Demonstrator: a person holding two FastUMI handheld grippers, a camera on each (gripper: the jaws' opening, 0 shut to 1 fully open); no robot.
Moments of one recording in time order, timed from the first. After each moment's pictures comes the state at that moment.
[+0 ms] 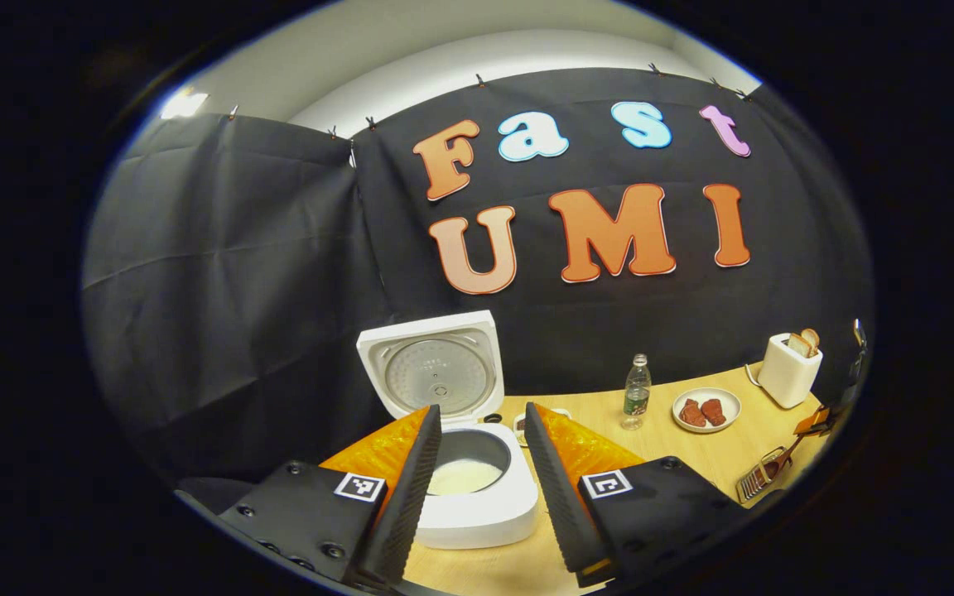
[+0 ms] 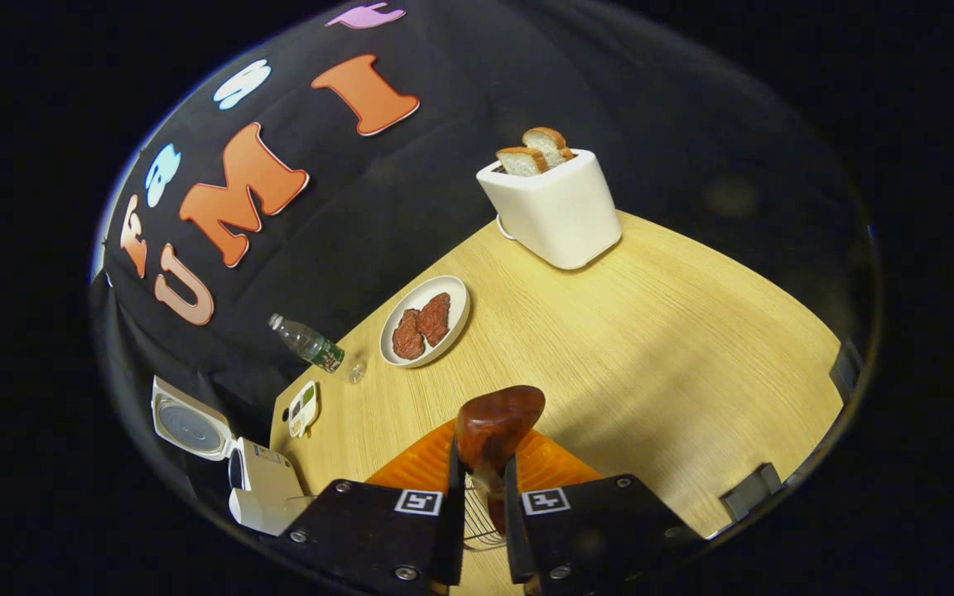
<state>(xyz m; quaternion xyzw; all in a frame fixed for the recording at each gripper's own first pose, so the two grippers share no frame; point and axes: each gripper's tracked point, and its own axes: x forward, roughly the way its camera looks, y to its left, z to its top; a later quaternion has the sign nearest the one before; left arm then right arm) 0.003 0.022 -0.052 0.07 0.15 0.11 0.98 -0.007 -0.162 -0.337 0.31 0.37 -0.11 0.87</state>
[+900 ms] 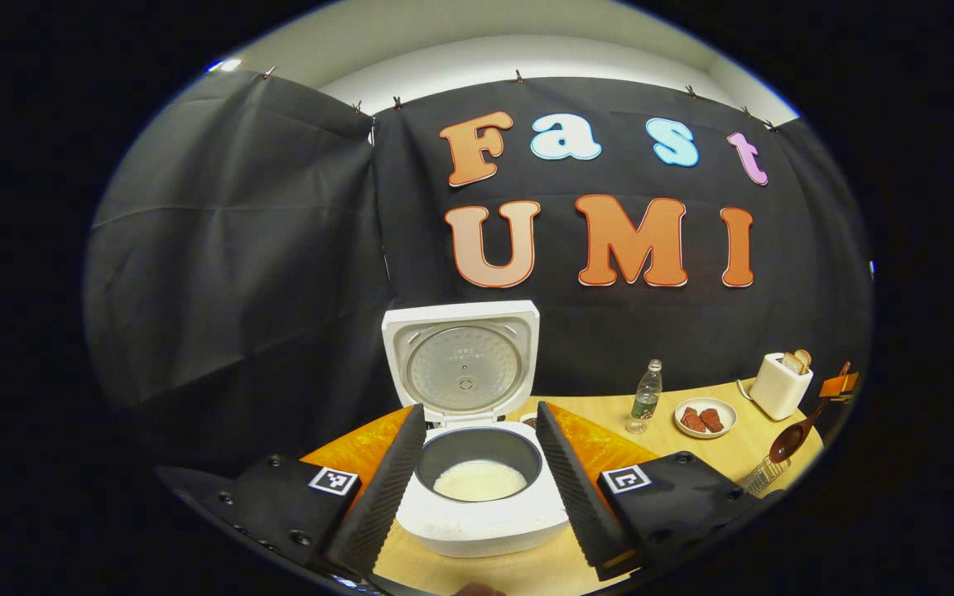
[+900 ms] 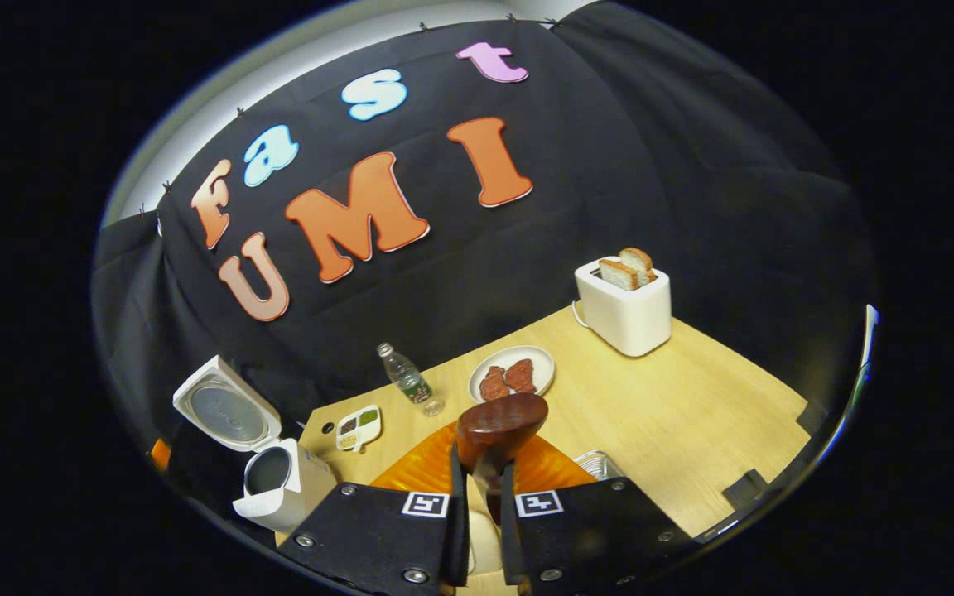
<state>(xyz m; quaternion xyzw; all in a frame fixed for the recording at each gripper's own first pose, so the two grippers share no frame) 0.007 0.127 -0.080 0.01 0.15 0.09 0.98 -0.015 -0.044 -0.179 0.21 0.26 -0.05 0.94</state>
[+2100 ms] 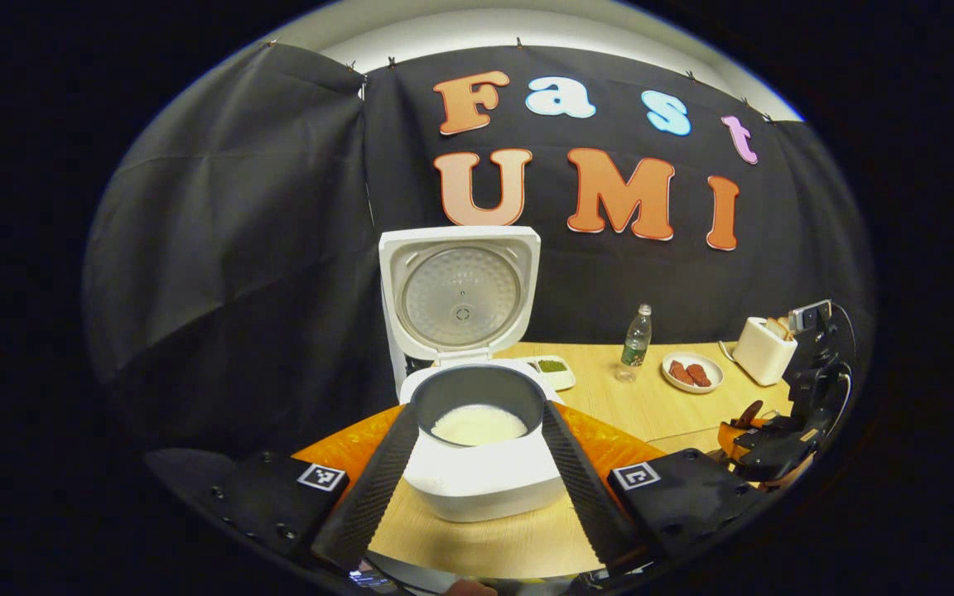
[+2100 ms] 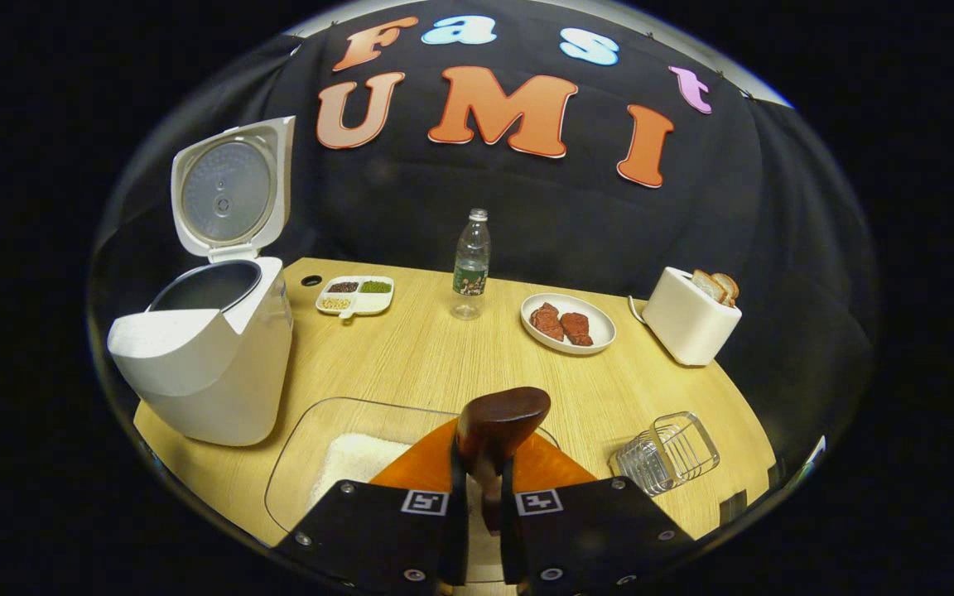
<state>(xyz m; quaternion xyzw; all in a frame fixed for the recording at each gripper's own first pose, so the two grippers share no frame) -0.031 0.136 -0.161 -0.01 0.24 0.04 0.97 -0.036 0.093 -0.311 -0.07 0.32 0.01 0.94</state>
